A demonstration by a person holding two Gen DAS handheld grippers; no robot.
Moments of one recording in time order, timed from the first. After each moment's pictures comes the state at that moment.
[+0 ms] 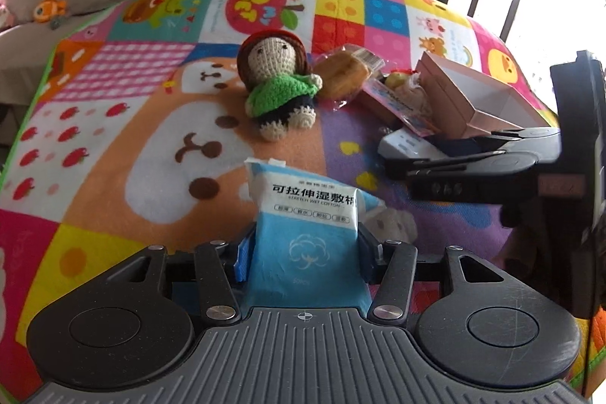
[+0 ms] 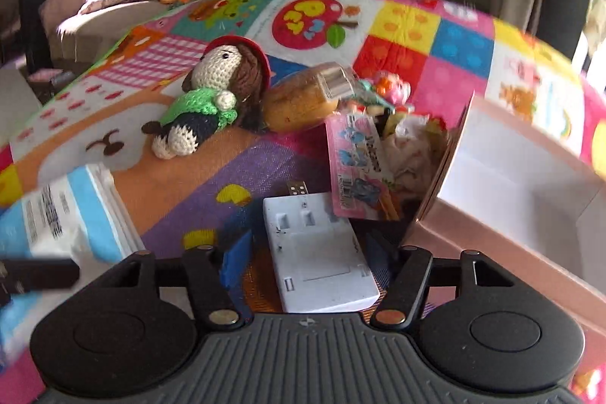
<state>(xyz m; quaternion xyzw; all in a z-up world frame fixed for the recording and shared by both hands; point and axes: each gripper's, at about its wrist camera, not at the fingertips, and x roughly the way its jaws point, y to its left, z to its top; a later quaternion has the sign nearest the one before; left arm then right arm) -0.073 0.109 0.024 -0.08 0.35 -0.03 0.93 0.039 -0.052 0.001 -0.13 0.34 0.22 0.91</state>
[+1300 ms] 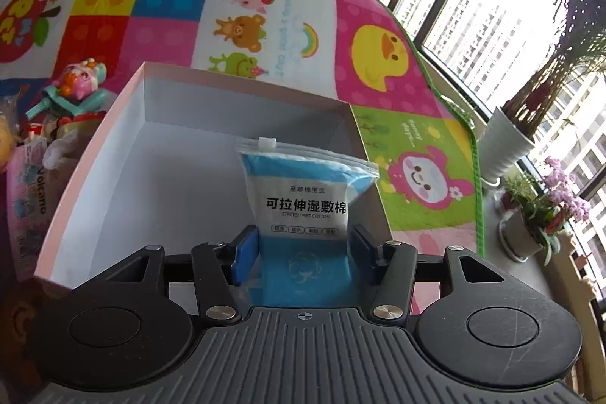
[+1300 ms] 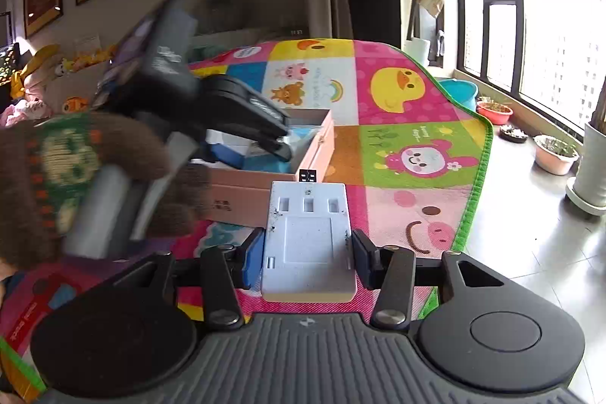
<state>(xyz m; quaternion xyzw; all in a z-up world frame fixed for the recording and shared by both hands) 0.115 -0.155 0.051 -0.12 0.40 -0.15 0.90 -0.091 -0.308 0.041 0.02 0.25 0.07 0.96</state>
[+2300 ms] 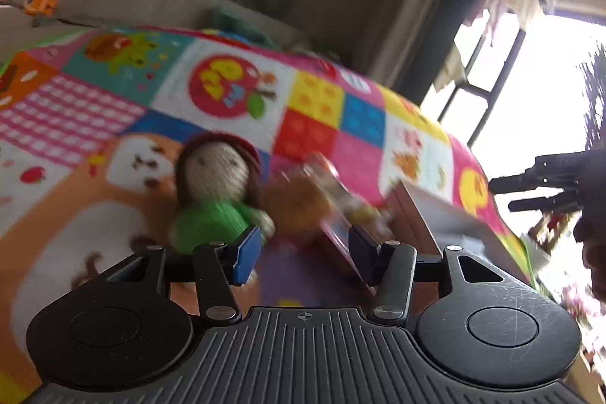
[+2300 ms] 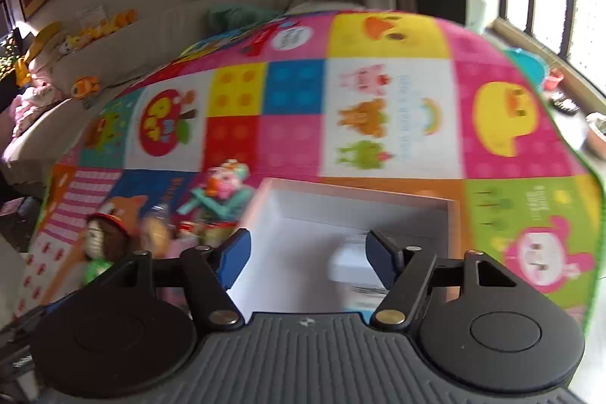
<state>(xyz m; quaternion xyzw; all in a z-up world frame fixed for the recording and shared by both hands) 0.021 0.109 0.042 -0.22 0.21 -0.05 0.95 0.140 -0.183 0.118 0.03 0.37 0.13 0.92</state>
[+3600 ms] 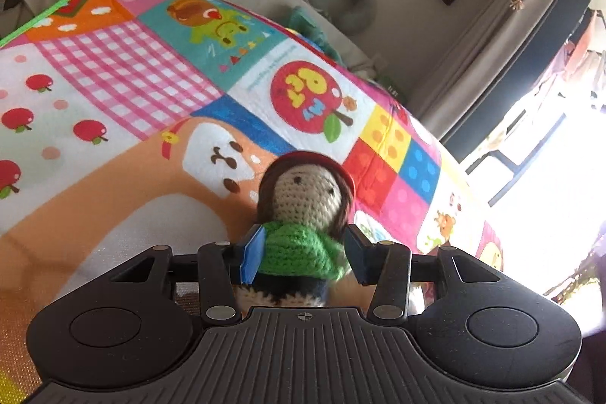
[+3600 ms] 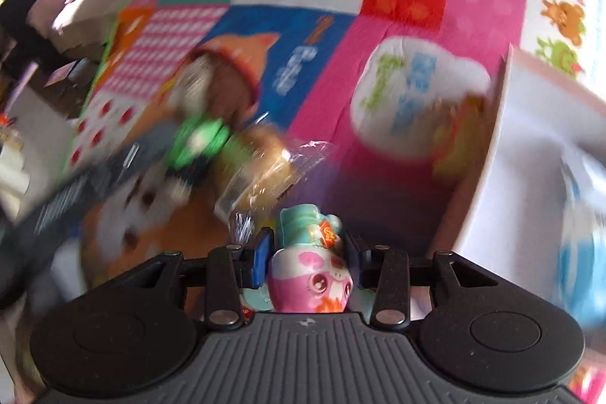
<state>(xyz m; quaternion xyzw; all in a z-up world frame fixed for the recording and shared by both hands) 0.025 0.172 0.014 -0.35 0.21 0.00 0.91 0.103 -0.043 0.051 -0.06 0.53 0.25 0.81</state>
